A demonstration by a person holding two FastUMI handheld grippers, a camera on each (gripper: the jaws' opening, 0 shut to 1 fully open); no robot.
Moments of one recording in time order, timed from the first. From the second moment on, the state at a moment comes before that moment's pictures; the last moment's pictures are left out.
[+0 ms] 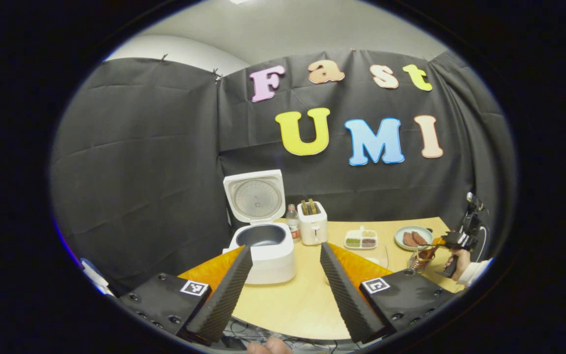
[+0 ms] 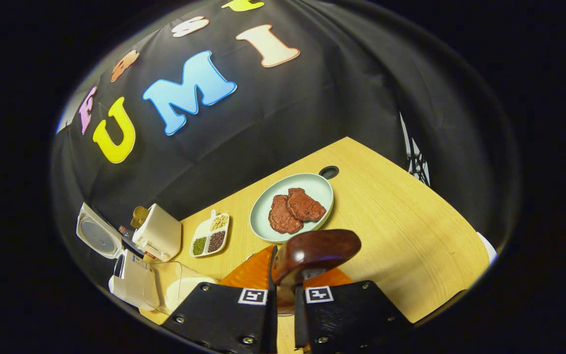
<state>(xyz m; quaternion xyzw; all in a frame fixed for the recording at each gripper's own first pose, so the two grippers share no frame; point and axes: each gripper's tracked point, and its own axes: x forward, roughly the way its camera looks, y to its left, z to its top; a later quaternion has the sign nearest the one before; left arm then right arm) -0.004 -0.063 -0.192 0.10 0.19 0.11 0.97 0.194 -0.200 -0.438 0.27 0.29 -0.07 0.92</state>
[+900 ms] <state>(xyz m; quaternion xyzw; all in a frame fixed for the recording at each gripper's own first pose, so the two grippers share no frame) -0.001 -0.047 -0.186 0.05 0.16 0.06 0.98 0.146 -0.213 -0.296 0.24 0.20 -0.07 0.95</state>
